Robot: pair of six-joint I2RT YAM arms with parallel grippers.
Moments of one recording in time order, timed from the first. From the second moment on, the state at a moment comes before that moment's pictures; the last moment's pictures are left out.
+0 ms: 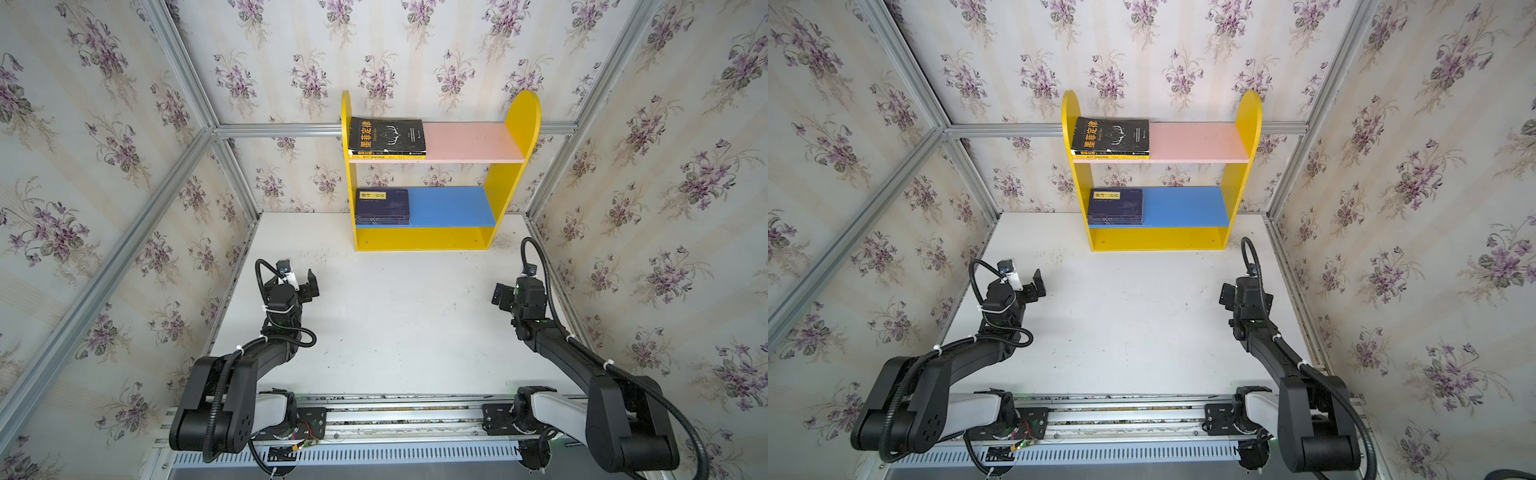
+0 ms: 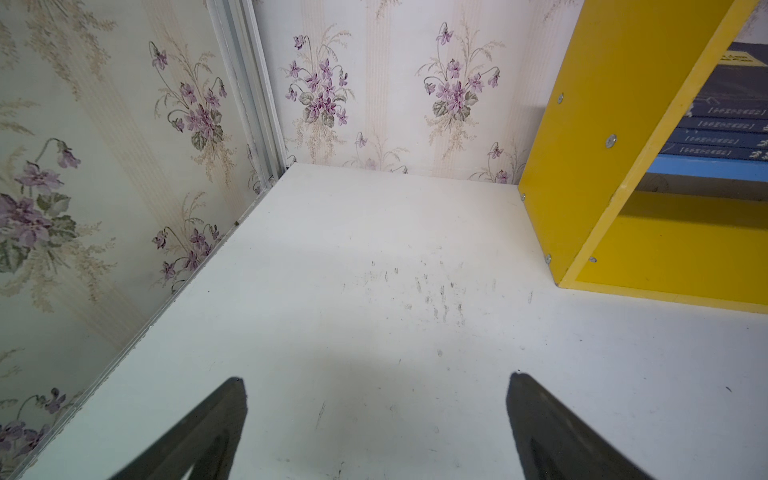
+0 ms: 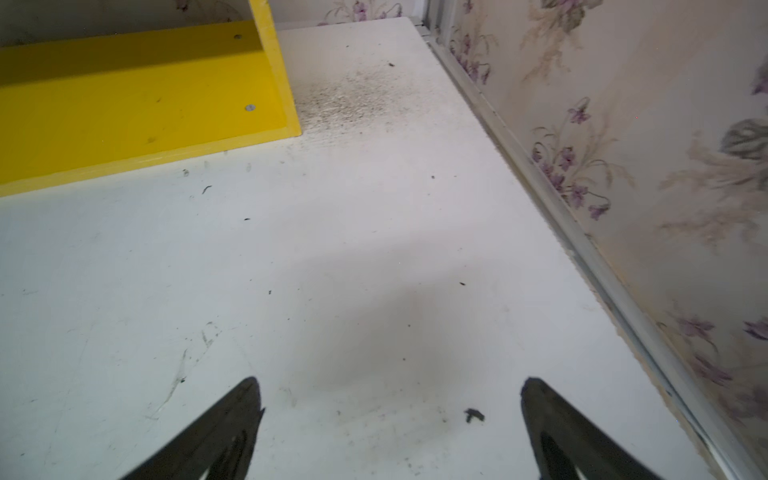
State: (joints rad) left arm -0.04 1.29 0.32 0.74 -0.25 -0.04; right arm -0.01 1.19 0.42 0.16 0.29 0.14
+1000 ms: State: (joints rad) left arm -0.04 1.29 0.32 0.73 -0.25 -0.04; right arm 0.01 1.55 0.38 0.78 0.09 0.00
